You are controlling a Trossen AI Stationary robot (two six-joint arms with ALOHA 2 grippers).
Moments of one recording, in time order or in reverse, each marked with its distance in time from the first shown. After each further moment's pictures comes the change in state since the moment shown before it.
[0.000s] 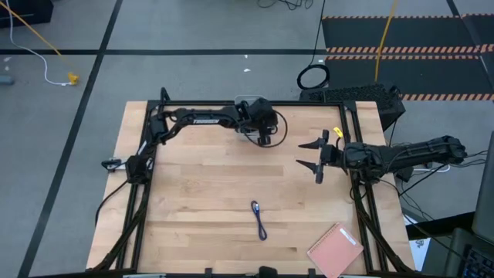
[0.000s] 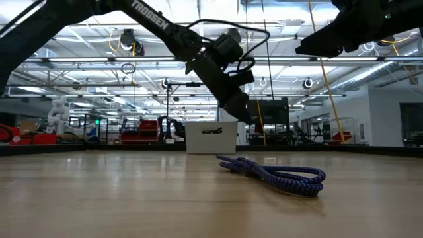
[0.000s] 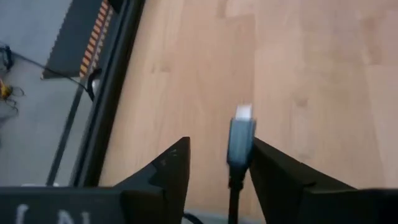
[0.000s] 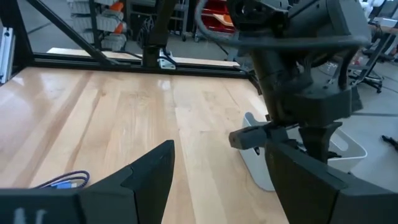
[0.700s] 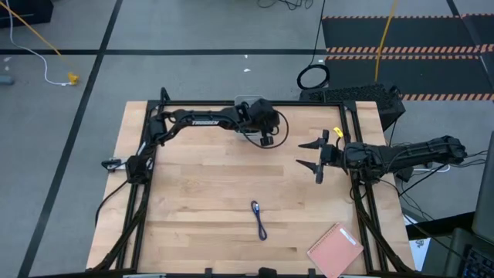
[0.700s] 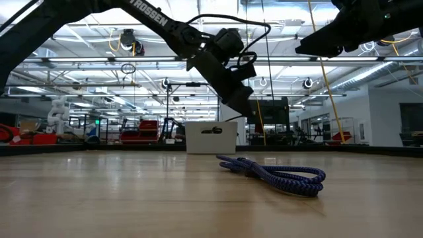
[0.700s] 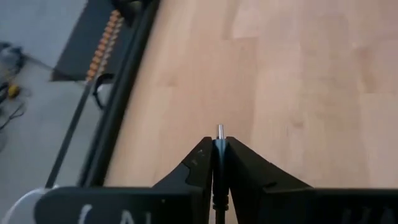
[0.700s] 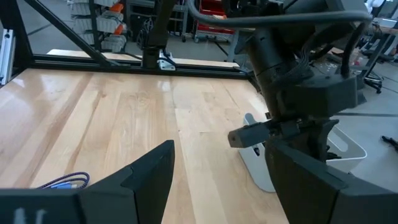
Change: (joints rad) left arm -0.015 -0.017 0.000 0.033 -0.028 -0.054; right arm 0.000 0.000 0.000 0.004 -0.001 0.000
